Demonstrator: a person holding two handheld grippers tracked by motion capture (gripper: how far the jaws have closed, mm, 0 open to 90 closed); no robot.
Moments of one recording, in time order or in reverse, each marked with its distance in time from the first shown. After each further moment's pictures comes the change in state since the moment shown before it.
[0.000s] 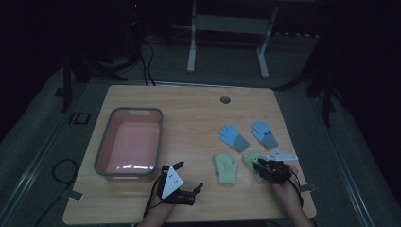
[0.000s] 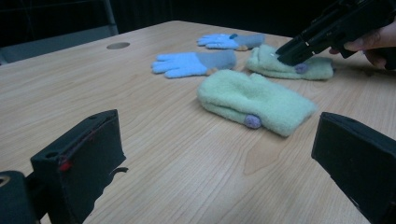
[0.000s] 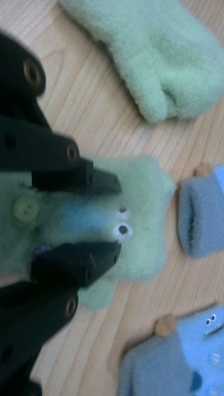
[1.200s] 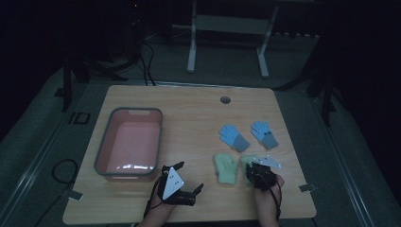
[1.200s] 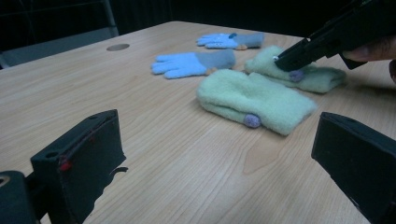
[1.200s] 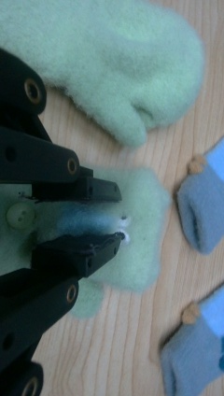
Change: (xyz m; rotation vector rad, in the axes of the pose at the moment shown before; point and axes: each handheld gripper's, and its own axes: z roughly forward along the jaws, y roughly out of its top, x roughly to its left) left arm -0.002 0.000 0.000 0.004 -0.001 0.019; right arm 0.066 0.010 0.005 0.022 -0.282 0.192
